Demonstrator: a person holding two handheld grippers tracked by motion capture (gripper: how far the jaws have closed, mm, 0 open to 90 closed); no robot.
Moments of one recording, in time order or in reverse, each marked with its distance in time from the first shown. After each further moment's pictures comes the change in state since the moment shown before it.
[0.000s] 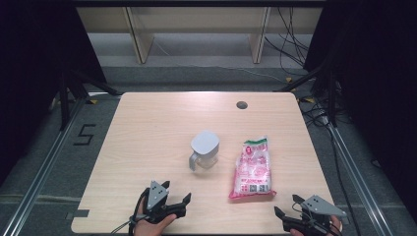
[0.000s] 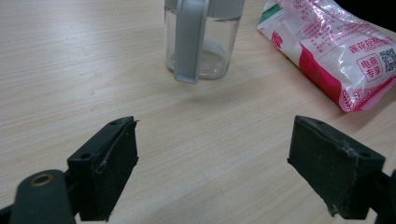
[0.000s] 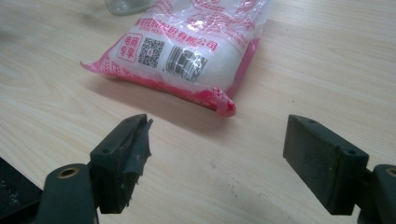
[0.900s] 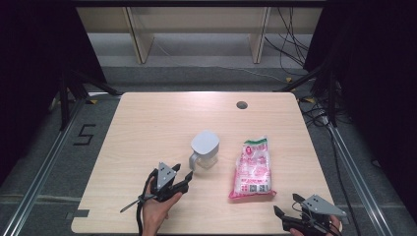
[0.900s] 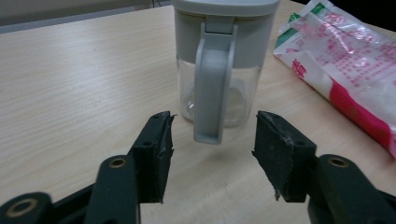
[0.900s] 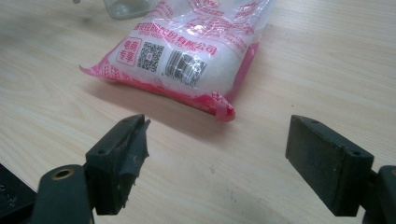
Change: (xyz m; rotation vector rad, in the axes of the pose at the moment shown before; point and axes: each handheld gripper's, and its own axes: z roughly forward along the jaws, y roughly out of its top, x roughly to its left) left arm 0.015 0.033 0.045 -0.002 0.044 0.071; right arm -0.001 0.000 0.001 -0.019 -0.006 -0.010
